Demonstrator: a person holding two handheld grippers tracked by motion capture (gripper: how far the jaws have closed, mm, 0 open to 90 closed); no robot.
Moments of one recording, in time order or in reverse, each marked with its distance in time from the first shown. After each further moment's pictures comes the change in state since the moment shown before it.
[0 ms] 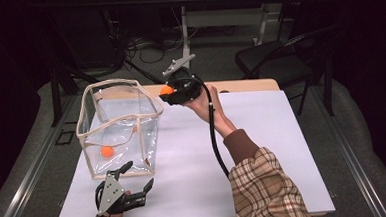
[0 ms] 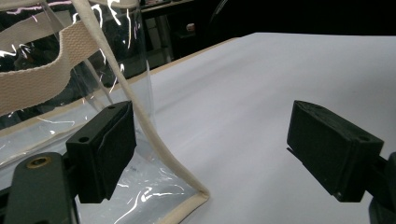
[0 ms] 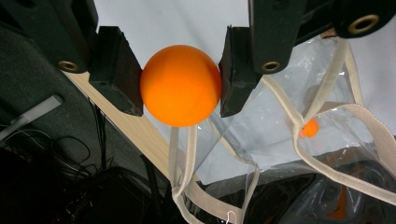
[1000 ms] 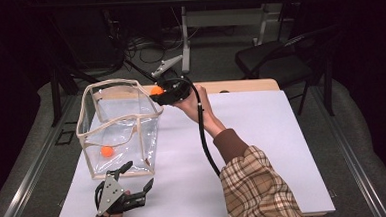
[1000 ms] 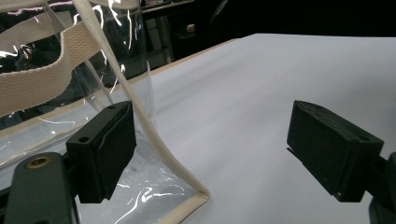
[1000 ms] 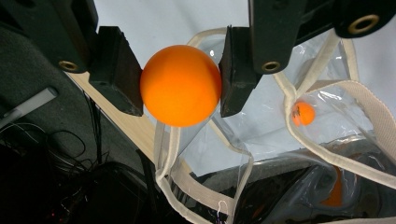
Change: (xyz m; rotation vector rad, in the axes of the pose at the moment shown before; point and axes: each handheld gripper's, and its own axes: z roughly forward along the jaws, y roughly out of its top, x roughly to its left) left arm 0.000 0.000 0.000 -0.004 0.002 -0.003; right arm 0.012 0.013 0.021 -0.012 0.010 -0.005
